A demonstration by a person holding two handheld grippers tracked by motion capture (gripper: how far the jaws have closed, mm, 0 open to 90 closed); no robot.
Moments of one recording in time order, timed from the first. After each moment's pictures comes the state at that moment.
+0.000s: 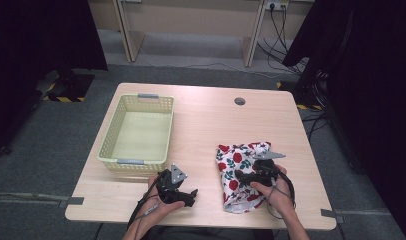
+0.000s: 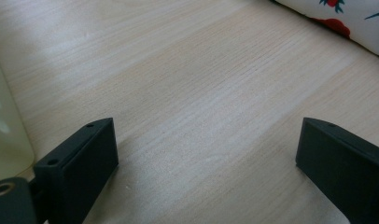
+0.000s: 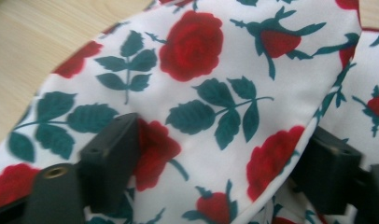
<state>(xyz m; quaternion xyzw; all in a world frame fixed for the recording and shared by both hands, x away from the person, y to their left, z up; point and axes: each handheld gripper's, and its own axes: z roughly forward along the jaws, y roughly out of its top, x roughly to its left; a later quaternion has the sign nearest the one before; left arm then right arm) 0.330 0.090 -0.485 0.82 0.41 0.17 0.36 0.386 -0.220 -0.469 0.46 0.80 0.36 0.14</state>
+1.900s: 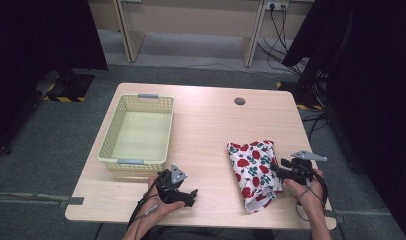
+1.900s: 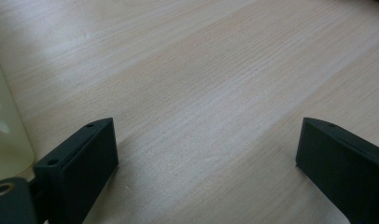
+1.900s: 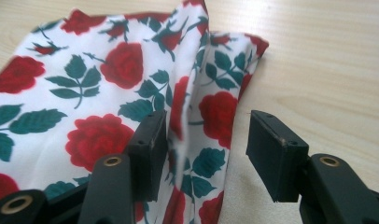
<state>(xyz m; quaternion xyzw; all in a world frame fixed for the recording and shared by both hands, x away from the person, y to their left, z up) 0.330 0.090 -0.485 0.82 0.41 0.17 0.36 0.382 -0.314 -0.459 0.52 0.74 0.37 0.19</state>
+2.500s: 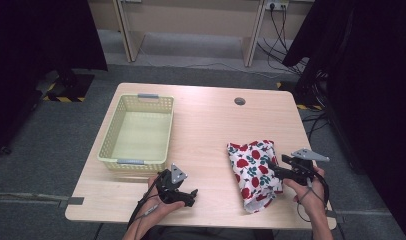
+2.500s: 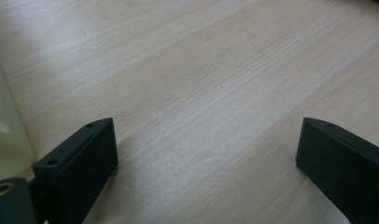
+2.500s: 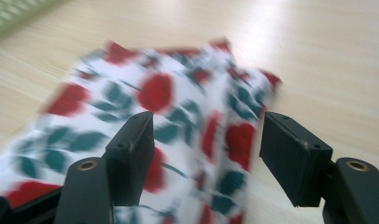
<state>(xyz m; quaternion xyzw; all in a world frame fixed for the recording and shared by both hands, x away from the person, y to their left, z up) 0.330 0.090 -0.485 0.82 0.41 0.17 0.36 0.372 -0.303 -0.436 0.49 0.74 0.41 0.21</state>
